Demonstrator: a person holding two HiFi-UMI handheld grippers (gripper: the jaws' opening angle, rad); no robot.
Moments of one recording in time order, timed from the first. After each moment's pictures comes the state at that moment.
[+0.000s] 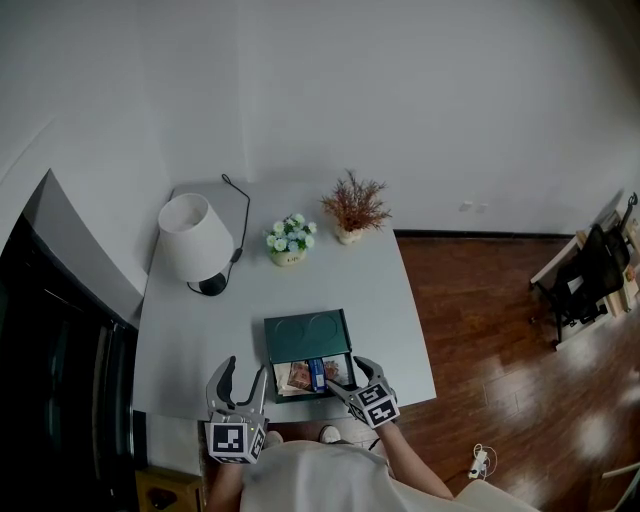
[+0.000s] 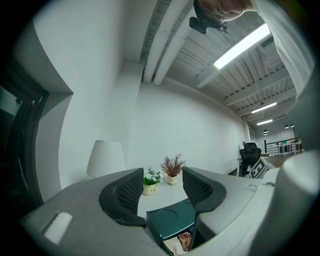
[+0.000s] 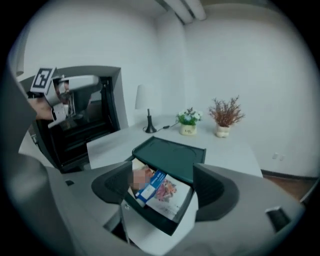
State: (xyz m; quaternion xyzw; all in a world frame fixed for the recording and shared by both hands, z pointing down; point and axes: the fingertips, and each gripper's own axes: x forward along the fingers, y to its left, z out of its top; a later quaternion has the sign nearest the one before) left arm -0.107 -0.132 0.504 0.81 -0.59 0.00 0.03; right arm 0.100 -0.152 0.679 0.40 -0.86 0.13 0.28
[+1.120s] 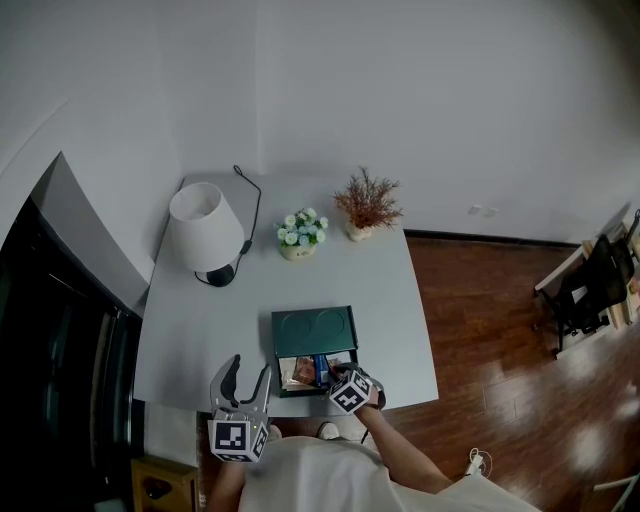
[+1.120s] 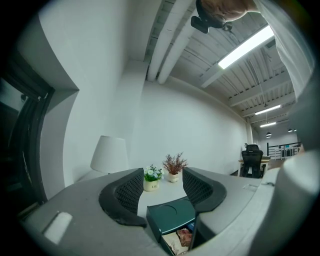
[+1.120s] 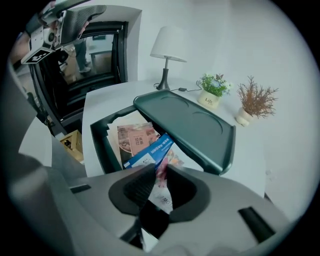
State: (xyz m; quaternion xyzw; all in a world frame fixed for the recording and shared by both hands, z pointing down) left arm -0.113 -0.121 0.515 0.80 -0.60 -0.01 0.05; right arm 0.082 -0.155 0.786 0.32 -0.80 0.09 0.51
